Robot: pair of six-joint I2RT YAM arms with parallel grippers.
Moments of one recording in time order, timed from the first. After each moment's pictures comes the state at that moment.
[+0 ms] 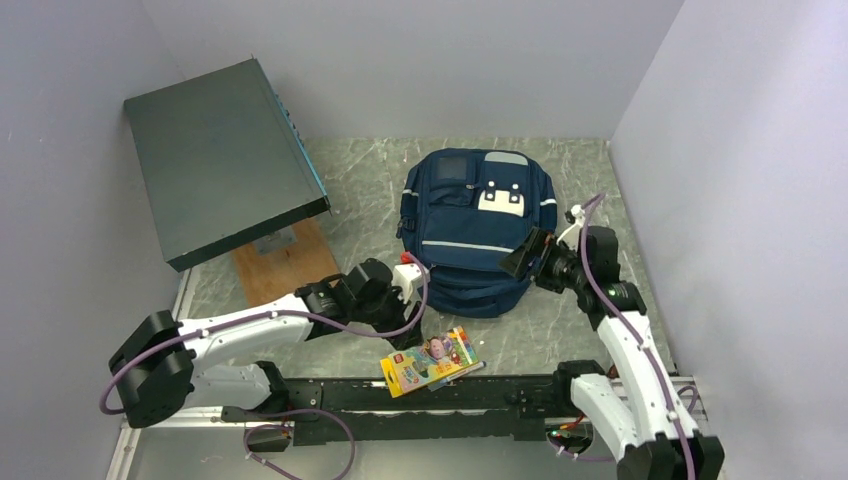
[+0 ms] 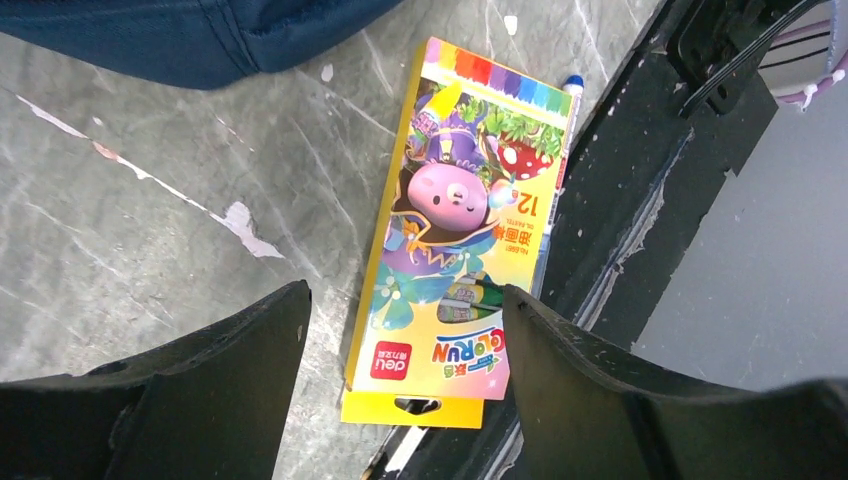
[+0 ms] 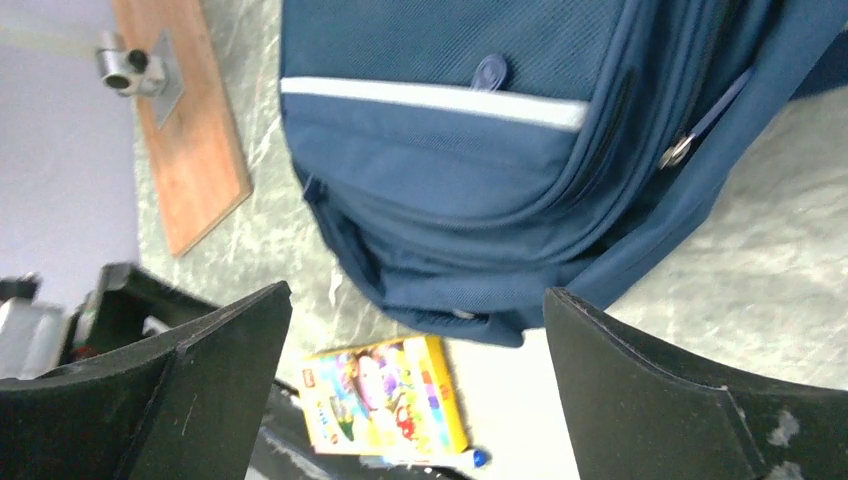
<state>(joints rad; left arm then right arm) -0.97 1.19 0.67 -0.21 0.25 -0.29 0.05 0.85 0.67 -0.49 -0.42 0.51</state>
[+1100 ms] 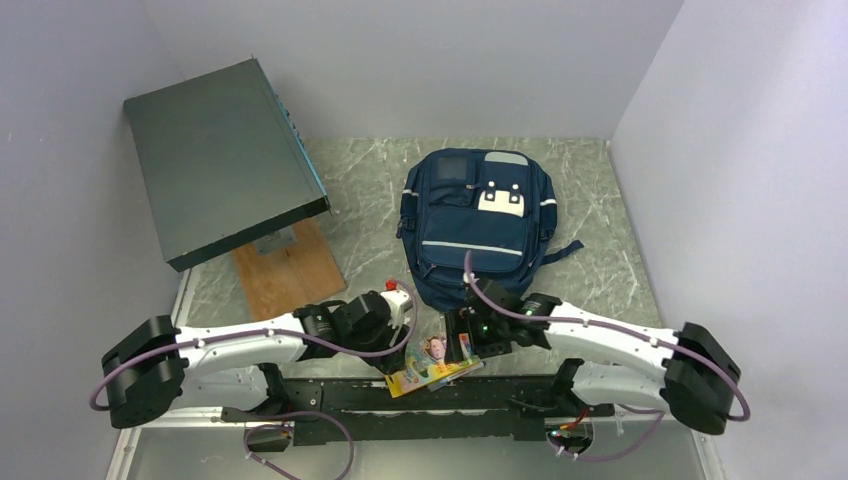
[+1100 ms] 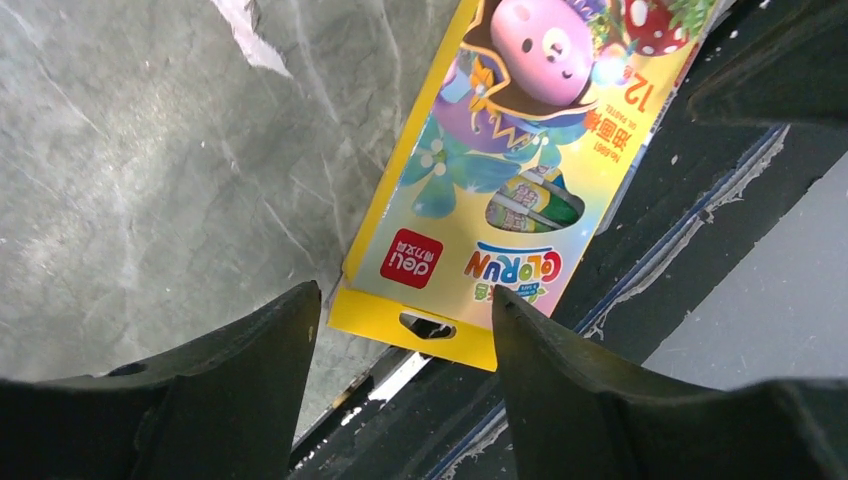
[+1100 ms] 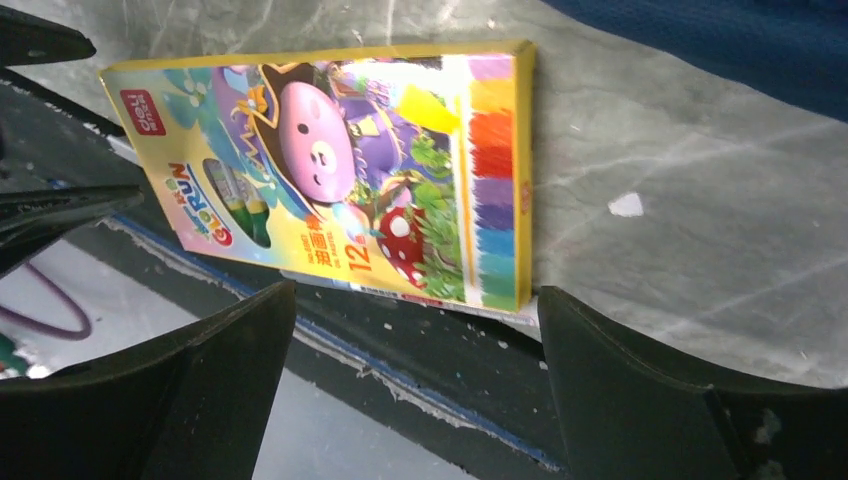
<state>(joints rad) -1.09 1.13 0.52 -0.29 0.09 -0.51 0.93 1.06 0.53 -0.55 -0.16 0.79</state>
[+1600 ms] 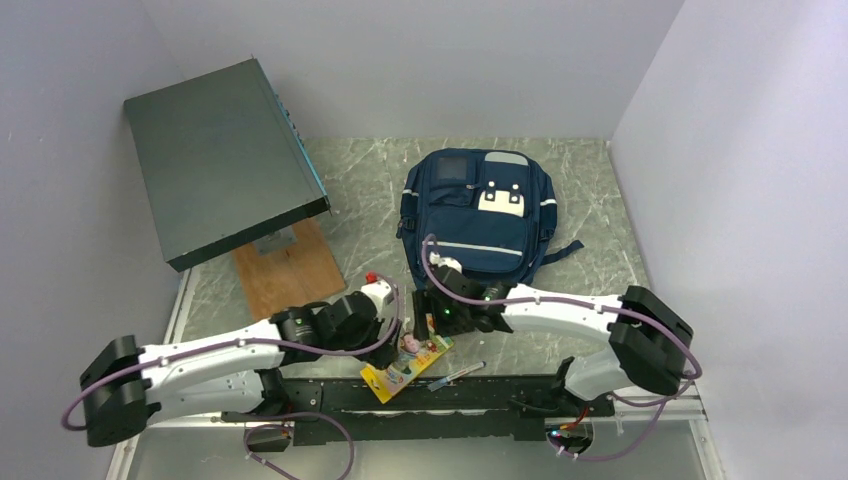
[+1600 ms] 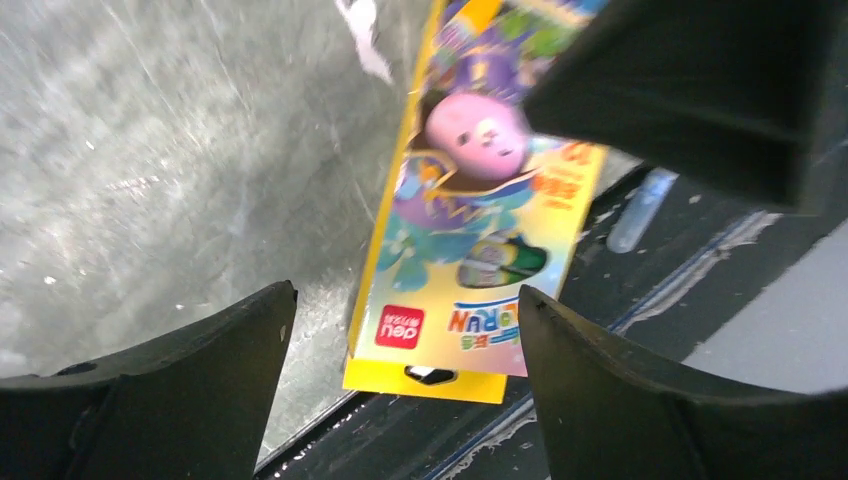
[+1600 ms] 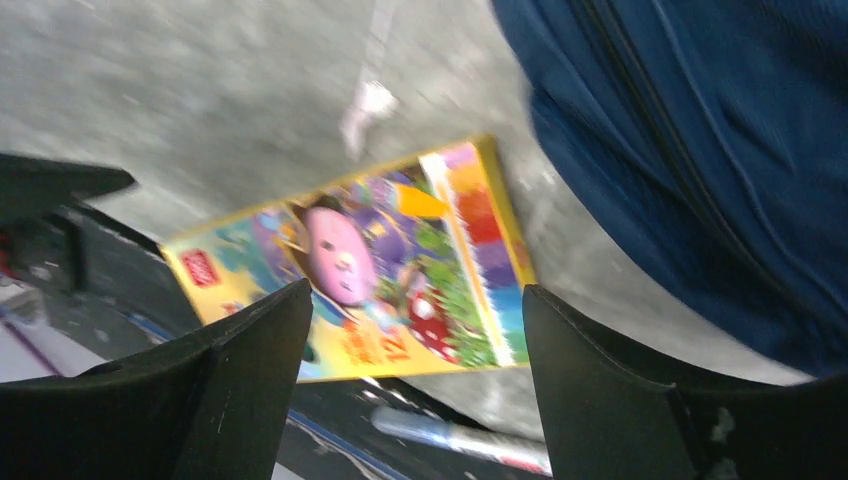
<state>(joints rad) -1.09 1.02 0.52 -0.42 -0.06 -0.58 1.04 1.37 0.71 -0.36 0.03 0.81</state>
